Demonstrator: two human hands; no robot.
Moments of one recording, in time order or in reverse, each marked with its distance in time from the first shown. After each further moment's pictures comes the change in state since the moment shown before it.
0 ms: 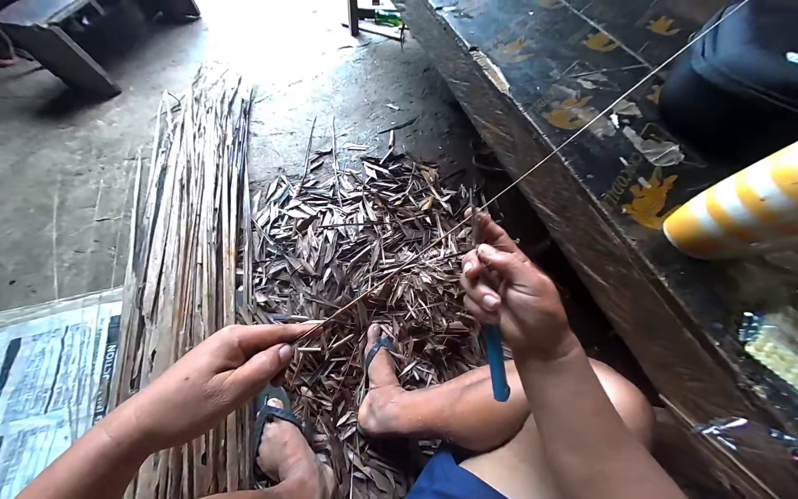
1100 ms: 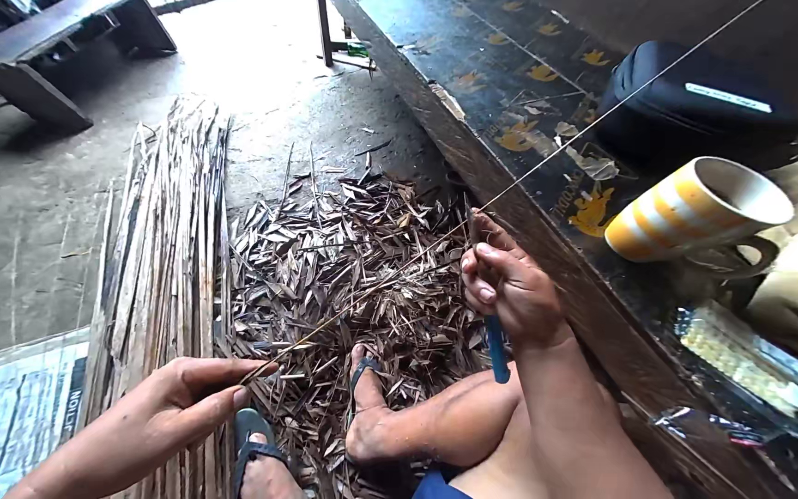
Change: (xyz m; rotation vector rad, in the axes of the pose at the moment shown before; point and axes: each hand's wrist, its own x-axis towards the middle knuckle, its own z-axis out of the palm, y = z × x) left_hand -0.010 -0.017 -0.017 -0.056 -0.002 -0.013; right_hand 0.004 -0.030 -0.028 -0.048 0.072 -0.112
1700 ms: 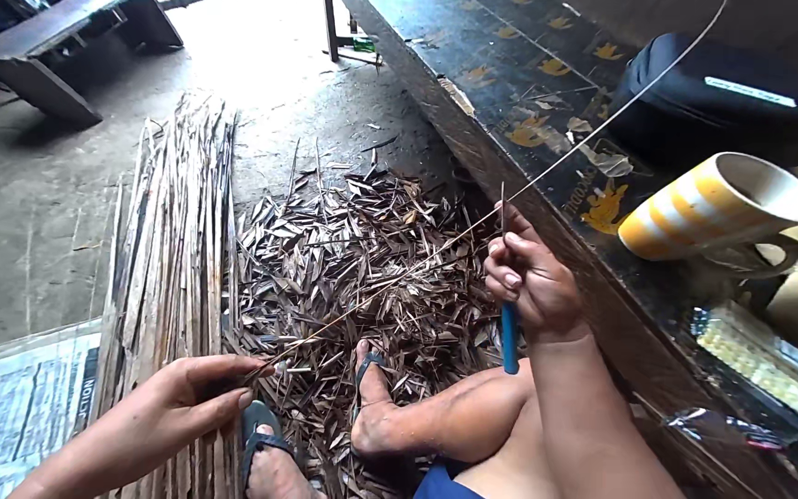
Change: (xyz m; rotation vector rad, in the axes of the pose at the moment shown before) left_hand -0.011 -0.009 0.000 0.023 0.026 -0.060; right_hand 0.002 -0.001 -0.010 0.010 0.079 -0.064
